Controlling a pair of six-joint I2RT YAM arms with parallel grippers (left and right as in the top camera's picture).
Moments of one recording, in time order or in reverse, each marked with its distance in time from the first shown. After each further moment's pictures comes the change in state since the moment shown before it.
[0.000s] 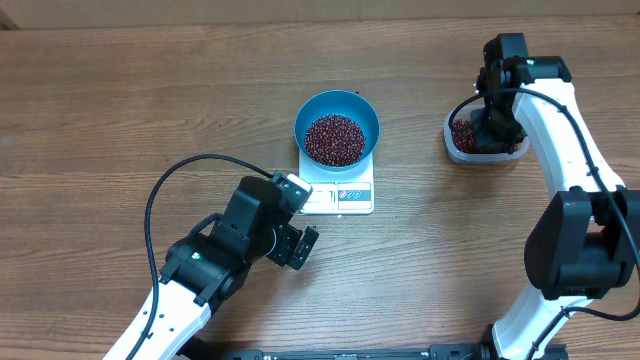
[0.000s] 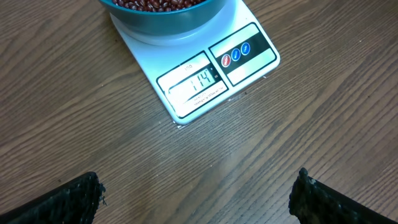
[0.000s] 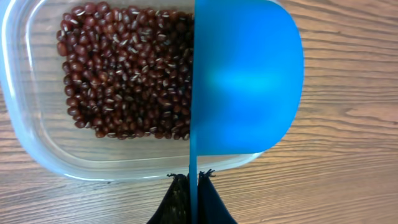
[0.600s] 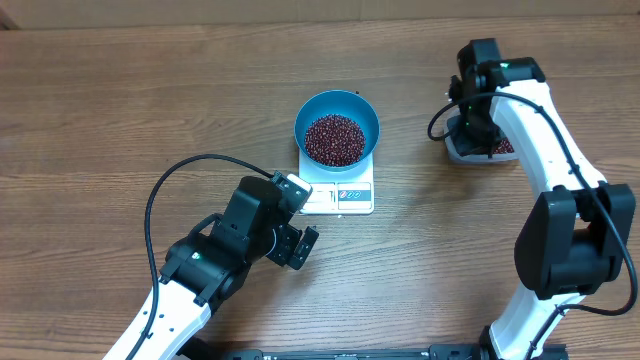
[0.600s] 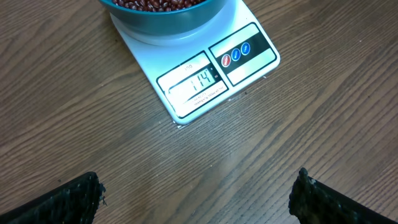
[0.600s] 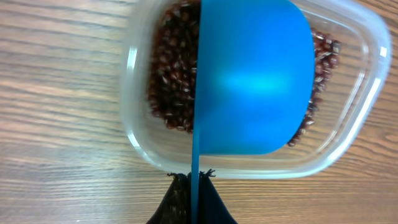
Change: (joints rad) left arm 0.000 0.000 0.000 0.000 0.000 0.000; right arm 0.094 0.012 -0.008 -0.023 -0.059 -0.038
